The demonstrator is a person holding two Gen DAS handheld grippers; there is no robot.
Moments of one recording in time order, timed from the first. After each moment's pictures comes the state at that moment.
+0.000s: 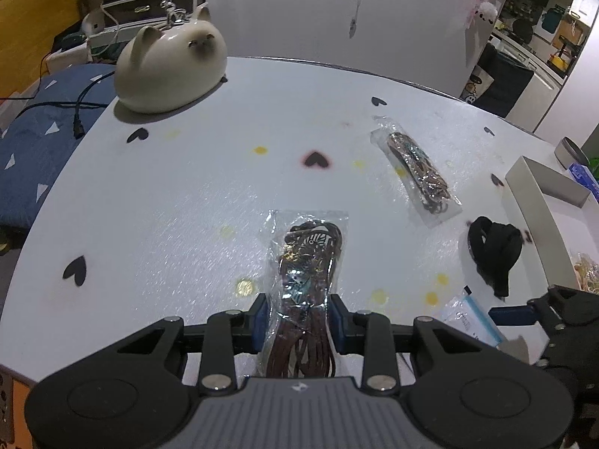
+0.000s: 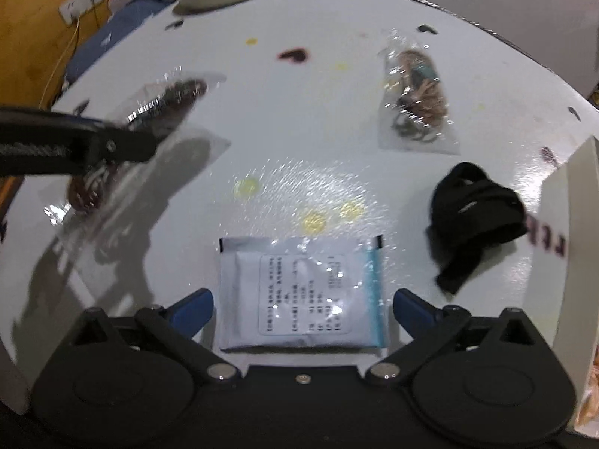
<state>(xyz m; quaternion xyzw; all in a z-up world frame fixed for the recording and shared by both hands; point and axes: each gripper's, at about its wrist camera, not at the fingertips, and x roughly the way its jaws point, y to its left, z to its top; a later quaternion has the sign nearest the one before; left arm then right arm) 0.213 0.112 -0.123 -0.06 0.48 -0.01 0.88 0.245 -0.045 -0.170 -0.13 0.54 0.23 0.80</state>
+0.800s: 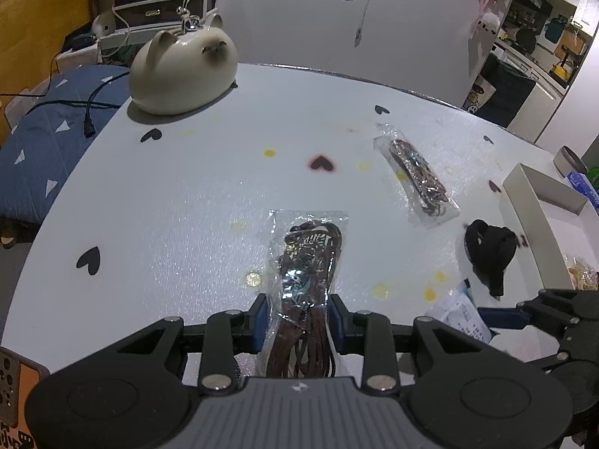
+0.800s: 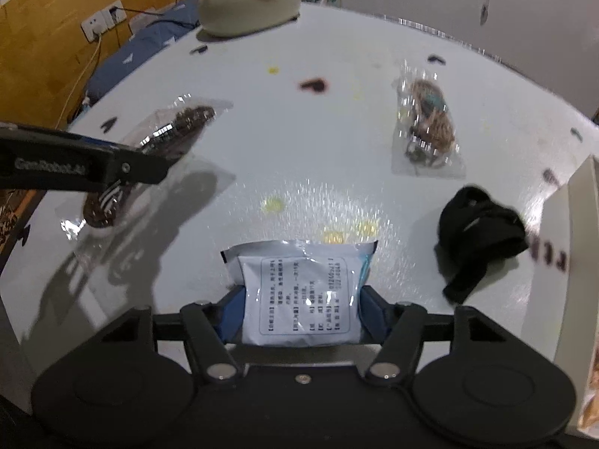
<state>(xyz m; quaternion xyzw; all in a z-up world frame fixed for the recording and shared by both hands) 0.195 0.116 -0.116 -0.07 0.46 0.00 0.88 0.226 -0.052 -0.148 -0.11 0.49 0.25 0.83</state>
